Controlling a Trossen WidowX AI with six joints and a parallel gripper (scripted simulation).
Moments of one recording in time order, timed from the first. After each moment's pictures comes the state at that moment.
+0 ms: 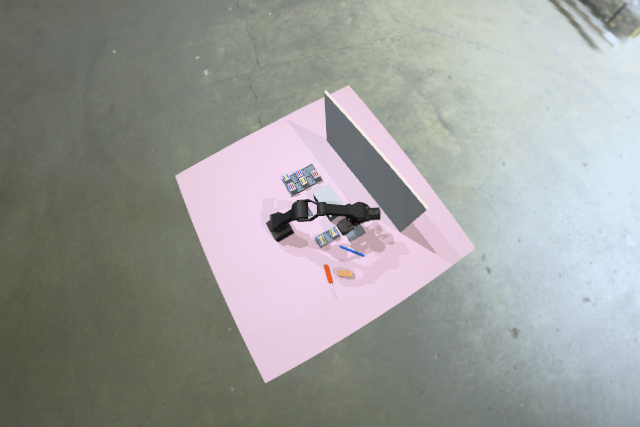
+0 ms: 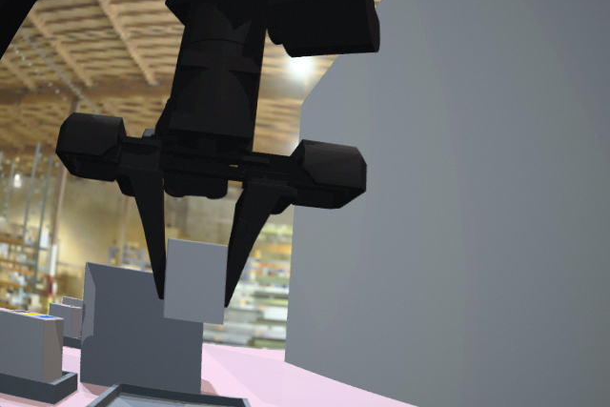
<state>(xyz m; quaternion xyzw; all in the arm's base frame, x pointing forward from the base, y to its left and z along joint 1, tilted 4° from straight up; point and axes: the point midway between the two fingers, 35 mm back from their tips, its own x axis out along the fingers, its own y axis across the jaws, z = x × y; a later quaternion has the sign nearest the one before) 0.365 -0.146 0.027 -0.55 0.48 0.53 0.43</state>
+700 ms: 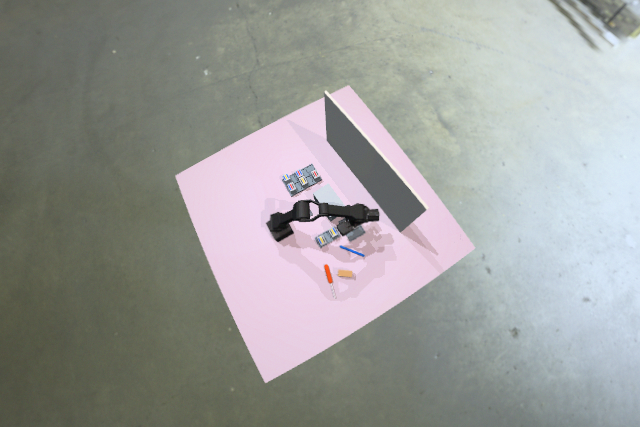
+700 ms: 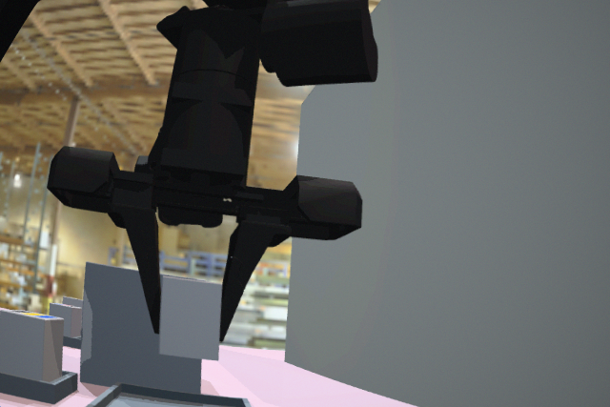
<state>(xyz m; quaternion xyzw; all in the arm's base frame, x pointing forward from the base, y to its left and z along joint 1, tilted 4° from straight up) 0.363 -0.147 0.006 -0.55 0.48 0.53 0.43</state>
